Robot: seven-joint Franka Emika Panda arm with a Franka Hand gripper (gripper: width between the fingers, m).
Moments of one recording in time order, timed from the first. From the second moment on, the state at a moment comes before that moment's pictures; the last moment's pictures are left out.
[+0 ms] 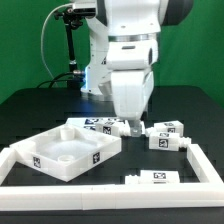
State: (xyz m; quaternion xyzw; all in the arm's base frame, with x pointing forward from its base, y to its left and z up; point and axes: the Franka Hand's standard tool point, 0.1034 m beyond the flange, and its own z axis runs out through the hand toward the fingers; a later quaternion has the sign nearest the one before) arm 0.549 0.040 0.078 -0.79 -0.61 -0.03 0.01
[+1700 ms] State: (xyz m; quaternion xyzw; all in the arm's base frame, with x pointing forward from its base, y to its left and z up) arm 0.611 0.031 0.033 -0.79 -0.62 -0.05 0.02
